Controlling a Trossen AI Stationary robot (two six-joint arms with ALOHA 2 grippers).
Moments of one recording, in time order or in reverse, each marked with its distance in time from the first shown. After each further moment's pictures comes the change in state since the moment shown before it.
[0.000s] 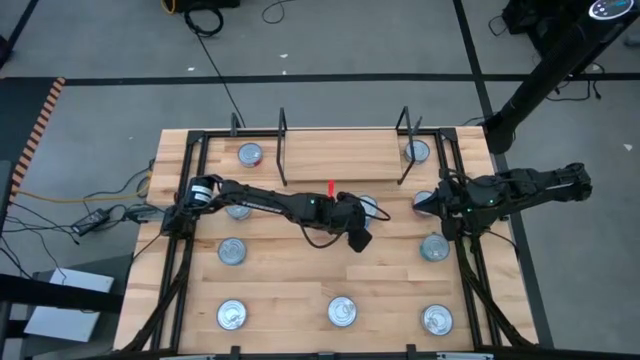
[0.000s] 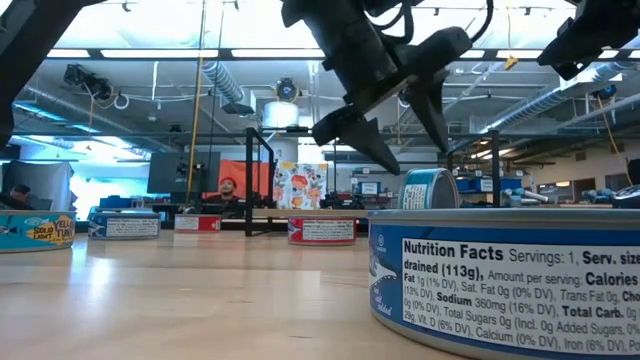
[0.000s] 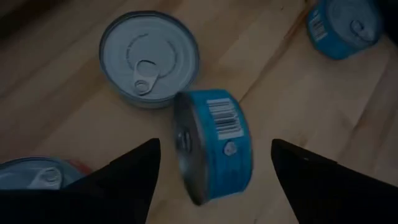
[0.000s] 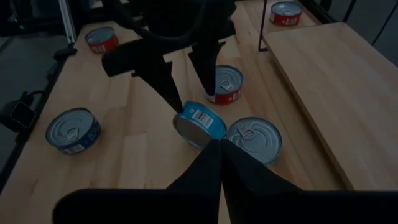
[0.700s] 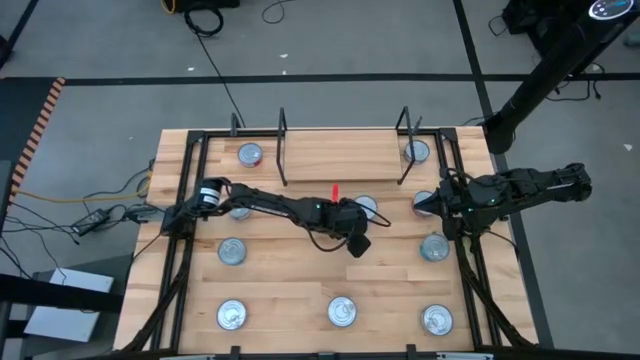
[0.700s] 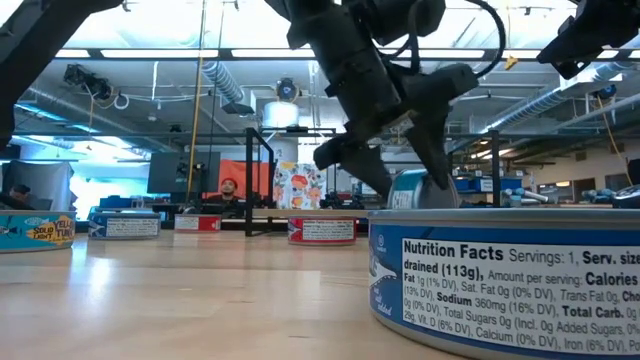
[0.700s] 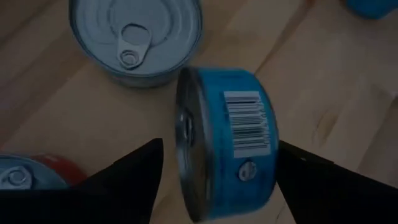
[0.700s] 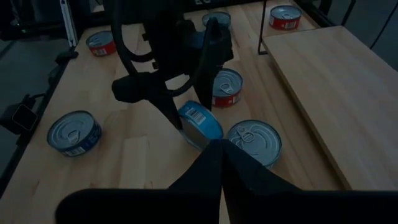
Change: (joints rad) left arm 0.001 0.072 0.001 0.005 0.046 0.038; right arm 0.000 -0.005 0.000 0.003 0.002 -0.002
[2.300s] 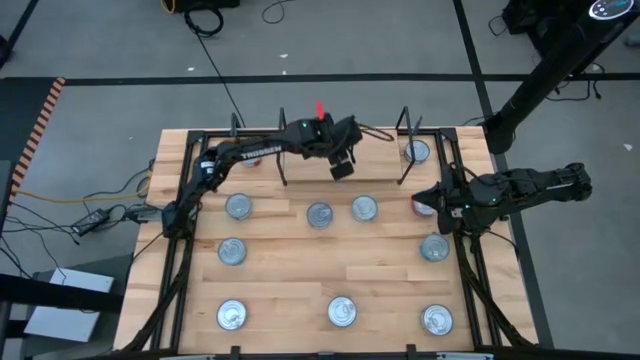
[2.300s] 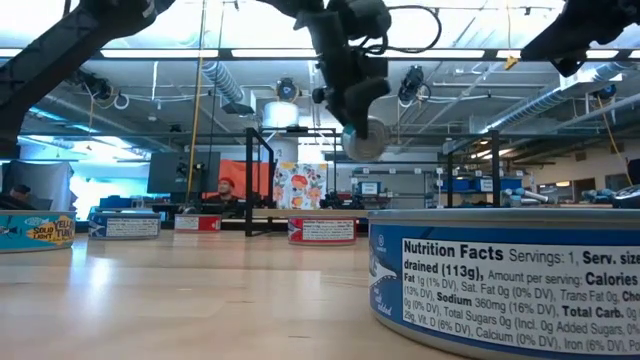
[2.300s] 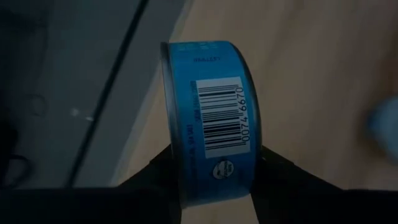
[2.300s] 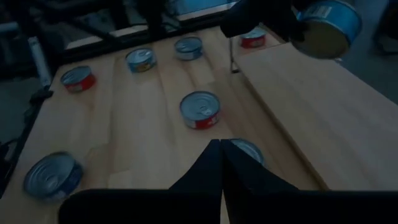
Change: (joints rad) left arm 0.379 -0.007 0.433 -0.423 -0.218 0.825; right arm 0.000 0.015 0.000 0.067 0.139 0.092
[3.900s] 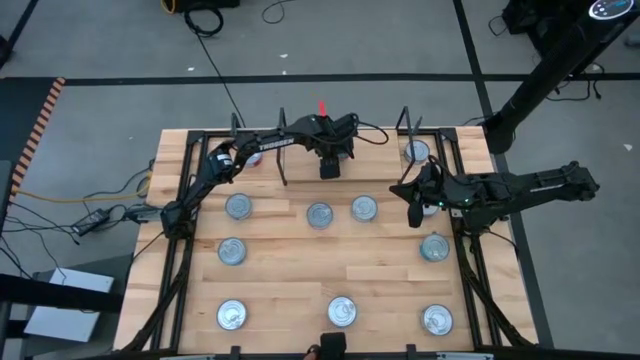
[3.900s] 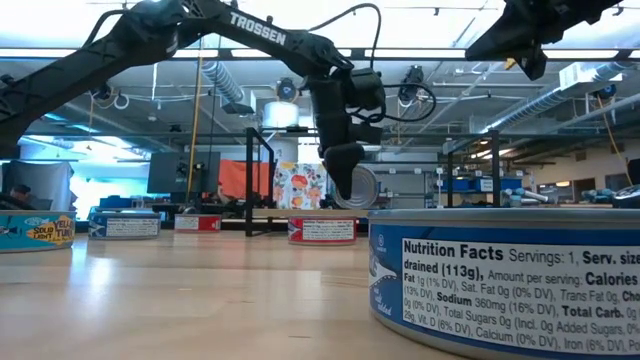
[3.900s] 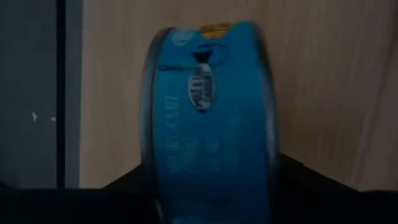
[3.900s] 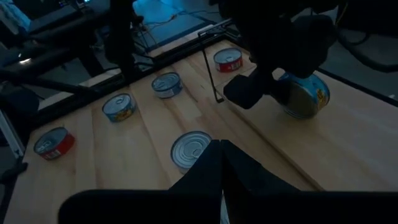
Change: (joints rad) left arm 0.109 0.169 -0.008 -0.033 0.207 0.266; right arm -0.074 0.247 0.001 0.310 0.077 0.124
